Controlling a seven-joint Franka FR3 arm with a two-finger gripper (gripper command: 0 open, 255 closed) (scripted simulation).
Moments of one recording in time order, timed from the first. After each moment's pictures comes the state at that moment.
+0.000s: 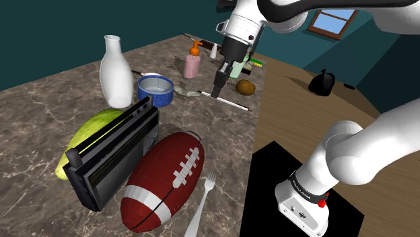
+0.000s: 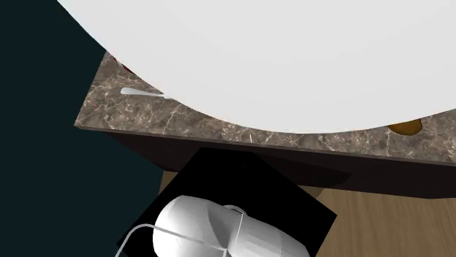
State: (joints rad) arm 0.31 -0.40 0.14 -2.28 0.35 1.89 -0.24
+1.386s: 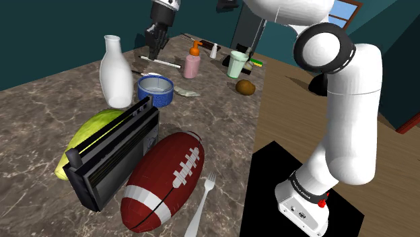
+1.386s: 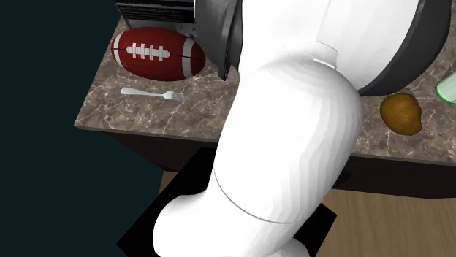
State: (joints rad) arm 0.31 0.55 0.14 -1.06 0.21 1.63 -0.15
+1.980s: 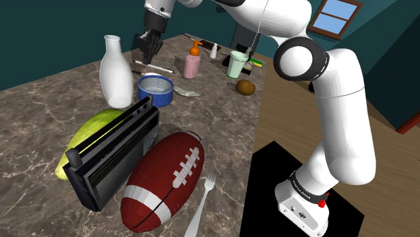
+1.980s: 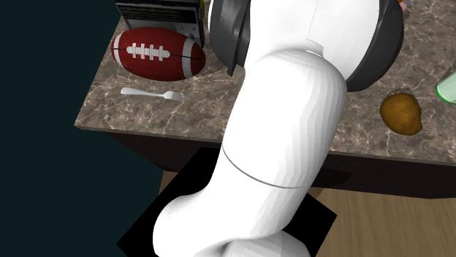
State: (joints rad) arm 0.33 0.71 0.13 -0.87 0.19 1.61 -0.14
